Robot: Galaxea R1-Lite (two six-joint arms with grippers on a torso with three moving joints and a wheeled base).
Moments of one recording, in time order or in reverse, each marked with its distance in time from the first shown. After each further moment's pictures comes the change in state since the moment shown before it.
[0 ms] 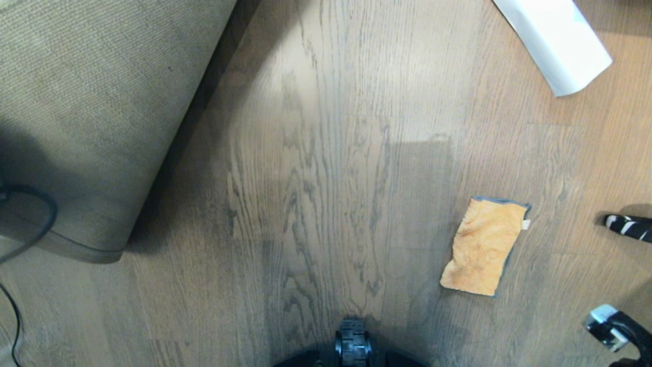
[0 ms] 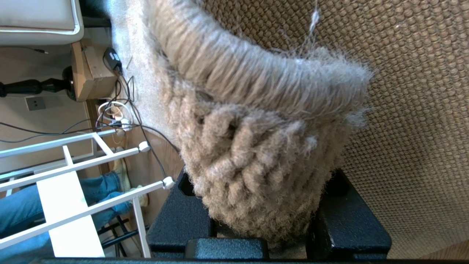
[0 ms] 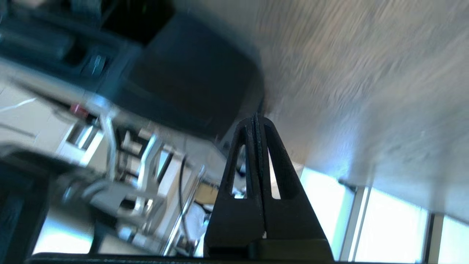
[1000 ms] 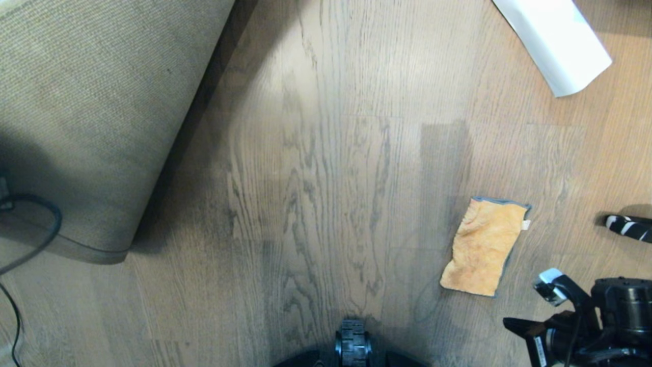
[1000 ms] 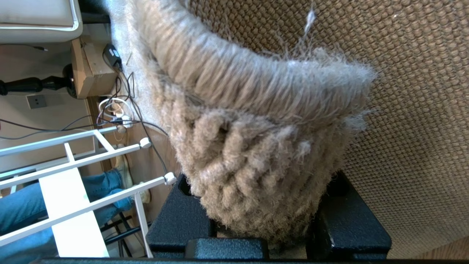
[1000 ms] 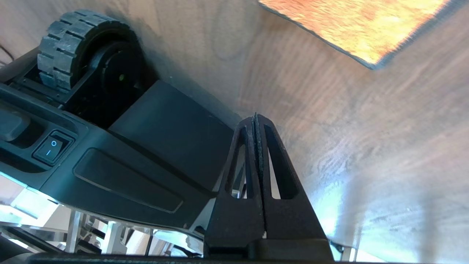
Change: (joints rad) left arm 0.001 0.012 0.043 -0.039 0.003 0.006; right arm 0.025 0.535 0.001 -0.685 0.003 0.001
